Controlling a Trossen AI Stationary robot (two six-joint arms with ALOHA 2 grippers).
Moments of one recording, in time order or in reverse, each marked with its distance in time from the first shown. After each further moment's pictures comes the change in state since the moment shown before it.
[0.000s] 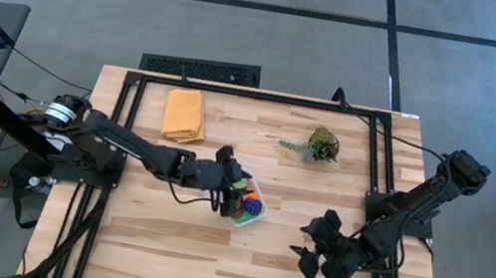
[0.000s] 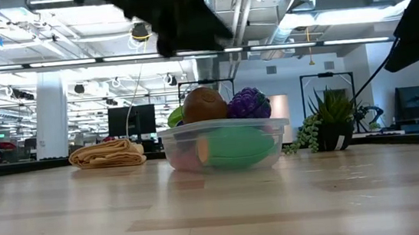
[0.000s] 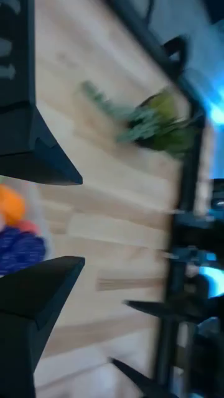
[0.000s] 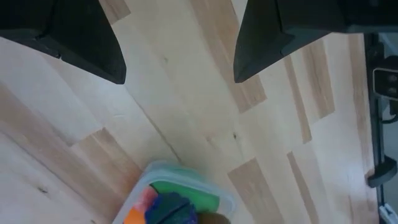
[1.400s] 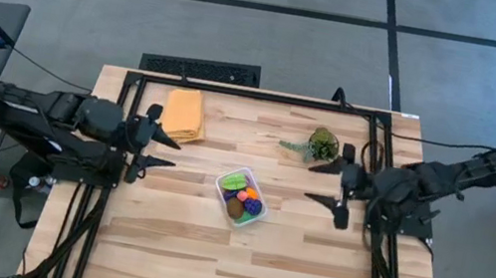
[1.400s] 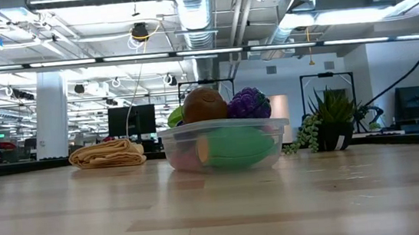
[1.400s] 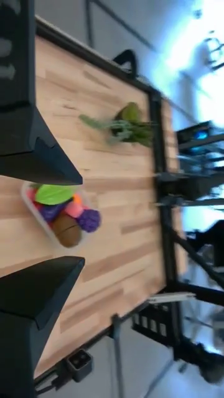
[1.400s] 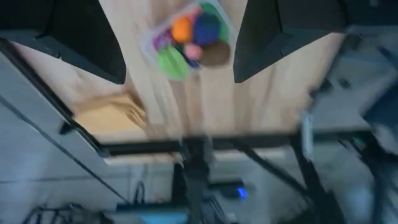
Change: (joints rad) left arm -0.004 -0.817 0.003 -0.748 0.231 0.217; right arm -0.401 -0.516 0.155 0.029 -0.213 -1.004
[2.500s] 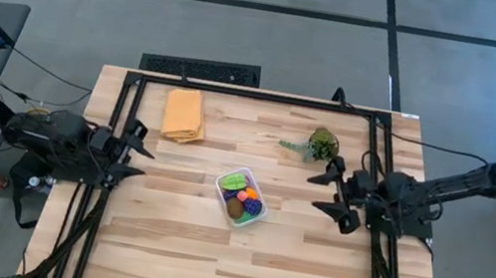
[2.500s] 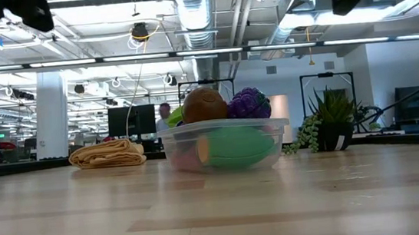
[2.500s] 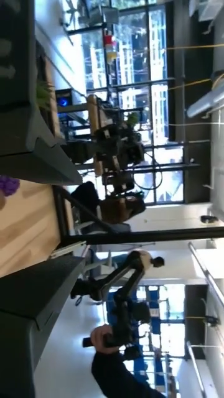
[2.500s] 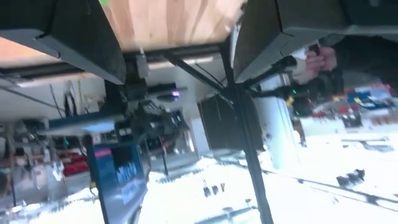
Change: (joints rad) left arm 0.000 -0.773 -0.816 0.707 0.203 0.035; right arm -0.129 -0.172 -0.705 1.139 -0.335 0.026
